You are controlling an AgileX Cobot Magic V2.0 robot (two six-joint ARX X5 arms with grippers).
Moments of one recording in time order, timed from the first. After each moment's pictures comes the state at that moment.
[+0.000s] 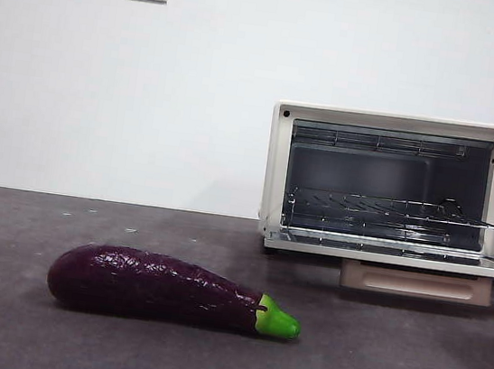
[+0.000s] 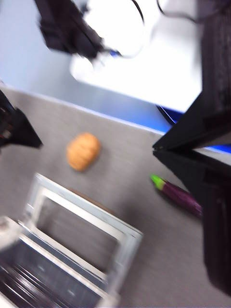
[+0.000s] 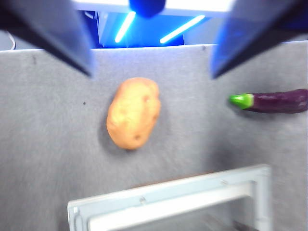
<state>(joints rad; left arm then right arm) -1.12 1.39 1.90 -1.32 -0.05 0.03 -0.02 1.00 1.05 -1.20 -0.30 0.19</state>
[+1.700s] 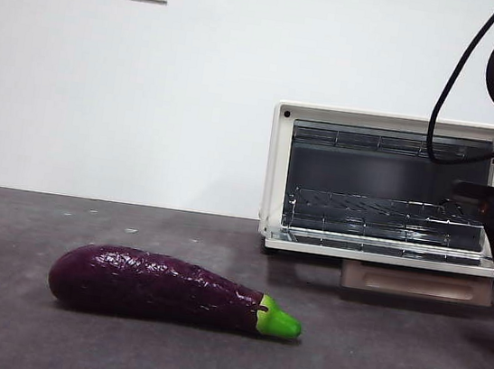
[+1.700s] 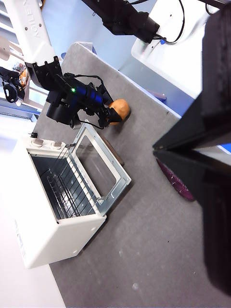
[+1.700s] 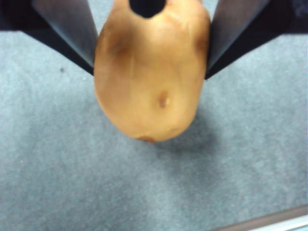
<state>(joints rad) -1.12 0.69 1.58 -1.32 -0.24 -0.21 0.31 1.42 0.82 -0.79 0.02 0.54</state>
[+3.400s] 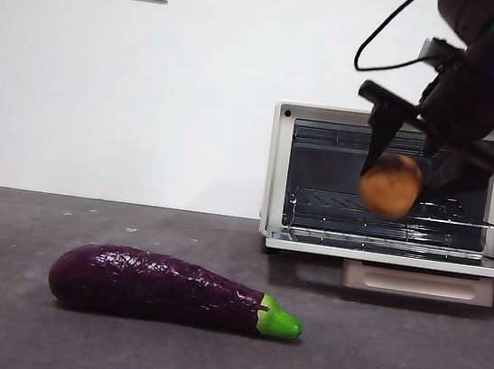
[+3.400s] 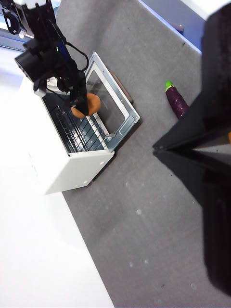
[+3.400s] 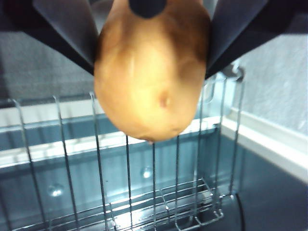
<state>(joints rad) -1.12 0.69 1.58 -1.32 -0.49 -0.14 0.31 1.59 1.04 -0.16 -0.03 0.47</state>
